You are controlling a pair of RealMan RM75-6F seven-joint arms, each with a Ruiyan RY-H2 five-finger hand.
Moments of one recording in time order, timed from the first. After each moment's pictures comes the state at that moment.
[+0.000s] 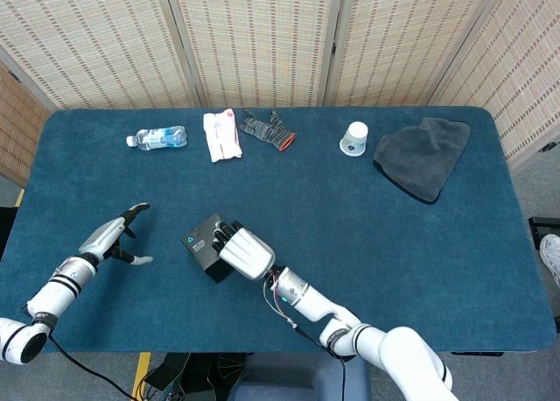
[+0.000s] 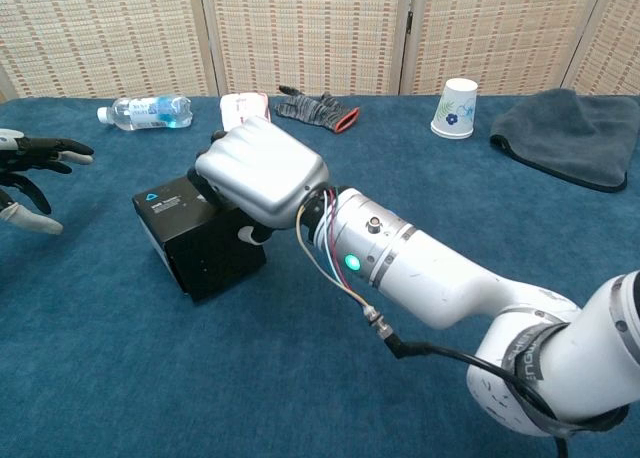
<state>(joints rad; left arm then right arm) -0.64 -1.25 -0.08 -1.28 1.37 0.68 -0.71 1.05 -2.22 0.14 -0.57 -1.63 1.20 -0.26</state>
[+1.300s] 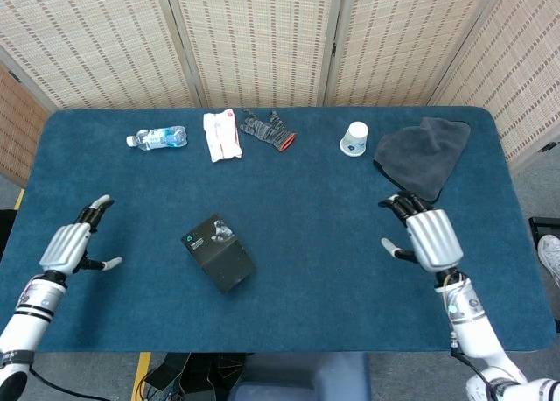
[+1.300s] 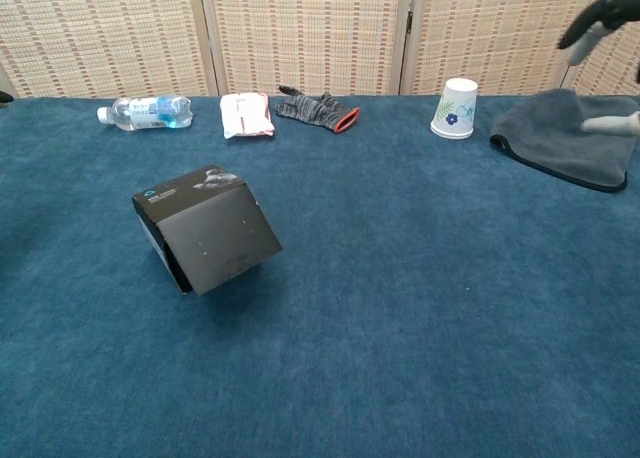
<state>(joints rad) -0.45 -1.15 -0.08 -1.51 1.27 1.09 -0.20 0.44 -1.22 0.07 -1.72 -1.39 1.39 -0.15</state>
